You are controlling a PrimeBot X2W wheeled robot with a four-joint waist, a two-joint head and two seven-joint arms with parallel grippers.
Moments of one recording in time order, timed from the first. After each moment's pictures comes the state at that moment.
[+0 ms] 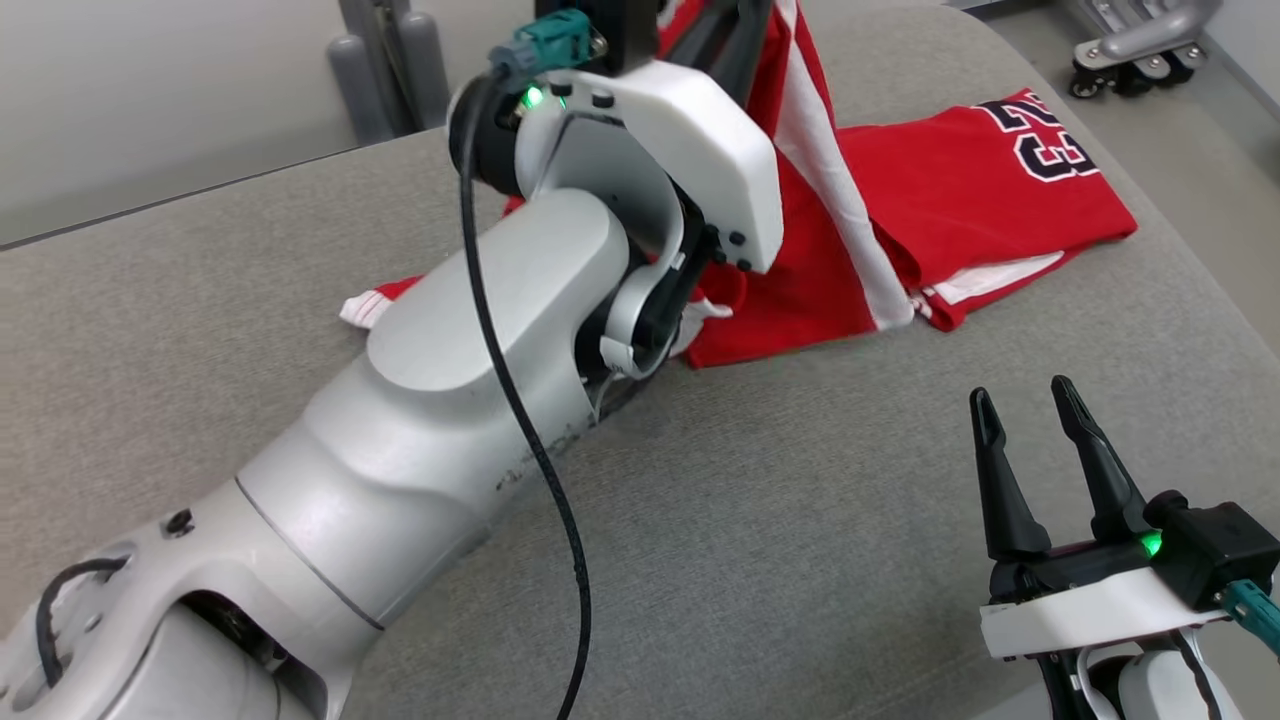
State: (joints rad) left arm -1.16 0.05 -0.97 0.49 -1.05 0.28 -0.10; right arm -0.11 -0.05 0.08 0.09 0.22 0.13 -0.26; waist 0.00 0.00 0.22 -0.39
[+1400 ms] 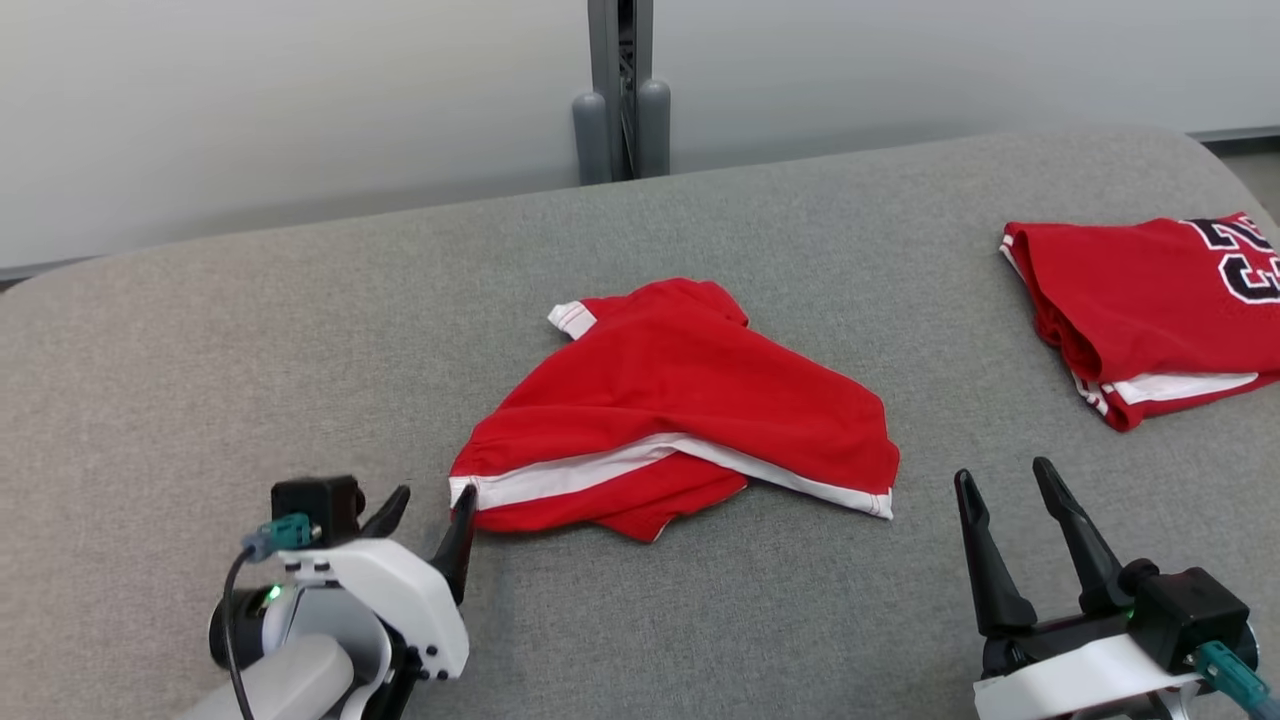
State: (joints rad) left arm -0.48 0.48 -1.03 0.32 -1.22 0.34 -0.17; right arm -0.01 -0.05 0.09 0.11 0.20 0.13 -0.26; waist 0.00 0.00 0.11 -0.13
